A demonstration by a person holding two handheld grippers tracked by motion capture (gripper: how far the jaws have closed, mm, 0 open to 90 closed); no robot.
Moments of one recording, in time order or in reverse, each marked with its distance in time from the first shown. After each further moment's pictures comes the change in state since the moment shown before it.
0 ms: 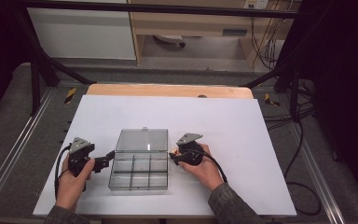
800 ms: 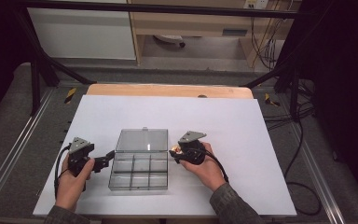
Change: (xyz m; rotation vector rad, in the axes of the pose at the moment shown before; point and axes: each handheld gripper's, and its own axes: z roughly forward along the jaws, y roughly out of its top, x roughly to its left) left arm 0.001 0.000 0.000 -0.001 0.002 0.000; right arm 0.001 0.009 -0.018 -0.057 0.002 0.000
